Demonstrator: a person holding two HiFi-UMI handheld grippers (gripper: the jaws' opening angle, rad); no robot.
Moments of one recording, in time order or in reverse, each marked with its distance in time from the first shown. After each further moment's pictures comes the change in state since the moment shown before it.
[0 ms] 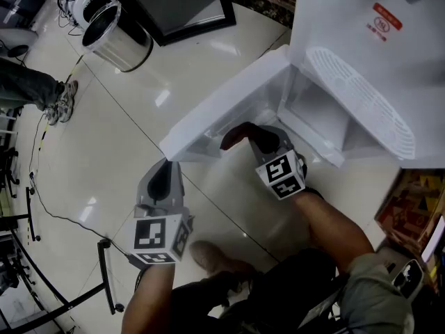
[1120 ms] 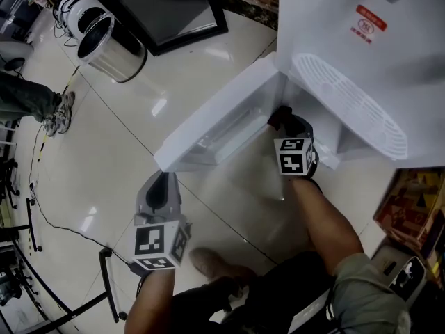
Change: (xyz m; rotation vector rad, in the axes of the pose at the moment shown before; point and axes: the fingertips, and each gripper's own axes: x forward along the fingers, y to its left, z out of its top) left arm 0.002 -0.001 -0.010 -0.015 0.036 0.011; right arm -0.019 -0.138 -0.061 0.244 0.155 -0.501
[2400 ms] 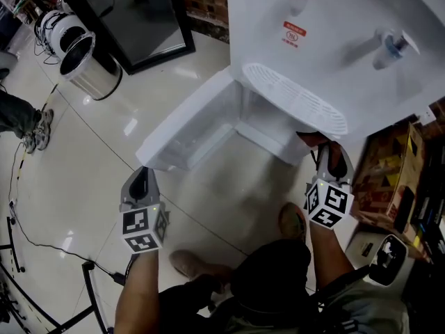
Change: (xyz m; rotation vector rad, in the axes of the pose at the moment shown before) left arm 0.000 0.000 0.000 0.024 -0.007 0.000; right arm -0.262 -0.167 0.025 0.216 -0.336 -0.420
